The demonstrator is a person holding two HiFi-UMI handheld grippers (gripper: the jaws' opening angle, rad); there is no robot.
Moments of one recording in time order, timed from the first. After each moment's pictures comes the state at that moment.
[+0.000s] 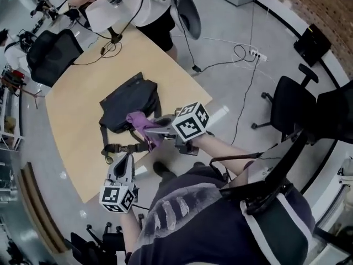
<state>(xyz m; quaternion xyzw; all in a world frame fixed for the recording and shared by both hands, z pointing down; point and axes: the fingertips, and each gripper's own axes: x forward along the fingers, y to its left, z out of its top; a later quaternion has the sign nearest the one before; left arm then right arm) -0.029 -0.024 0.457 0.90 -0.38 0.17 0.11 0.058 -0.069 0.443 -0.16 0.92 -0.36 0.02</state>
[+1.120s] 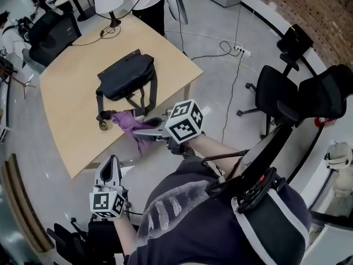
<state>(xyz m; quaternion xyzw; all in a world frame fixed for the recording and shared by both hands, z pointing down) -0.168 0.128 0.445 0.90 -0.42 0.12 0.09 -0.067 0.096 0.408 -0.15 0.94 -0.32 0.00</state>
